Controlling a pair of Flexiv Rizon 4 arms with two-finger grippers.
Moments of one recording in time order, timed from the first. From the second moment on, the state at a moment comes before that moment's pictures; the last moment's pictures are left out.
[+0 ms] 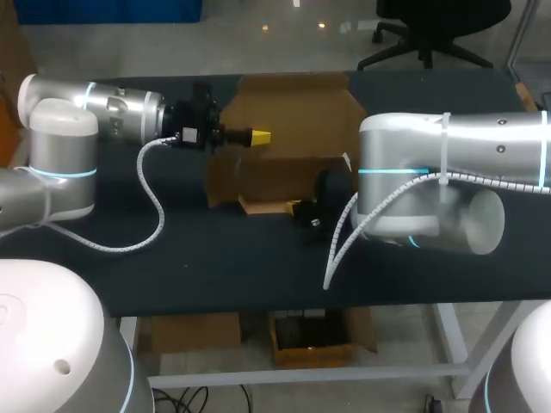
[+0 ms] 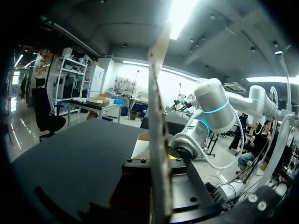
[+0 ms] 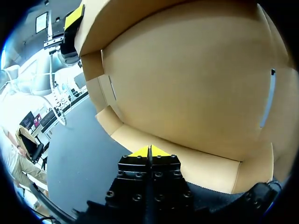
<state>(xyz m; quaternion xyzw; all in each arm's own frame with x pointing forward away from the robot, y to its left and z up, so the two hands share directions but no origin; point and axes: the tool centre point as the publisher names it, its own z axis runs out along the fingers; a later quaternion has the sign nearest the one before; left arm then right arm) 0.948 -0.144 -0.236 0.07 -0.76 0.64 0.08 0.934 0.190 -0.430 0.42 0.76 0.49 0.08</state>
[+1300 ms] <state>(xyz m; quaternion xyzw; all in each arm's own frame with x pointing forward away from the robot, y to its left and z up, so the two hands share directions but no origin) 0.948 -0.144 -0.236 0.07 -0.76 0.64 0.08 0.868 0.118 -0.358 0.35 0.76 0.54 0.11</state>
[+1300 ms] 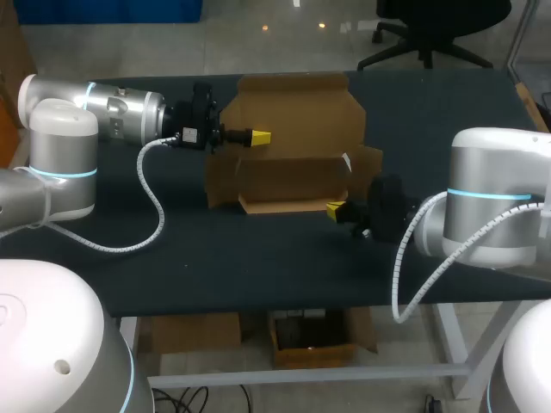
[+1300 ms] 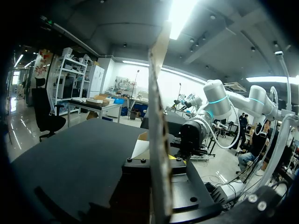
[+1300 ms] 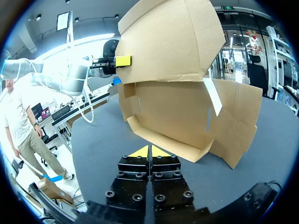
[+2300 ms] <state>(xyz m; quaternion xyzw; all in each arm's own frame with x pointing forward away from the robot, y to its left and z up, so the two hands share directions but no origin) 0.948 -0.144 -0.236 0.07 -0.76 0.64 0.08 0.858 0.008 -0.321 0.26 0.80 0.54 0.07</state>
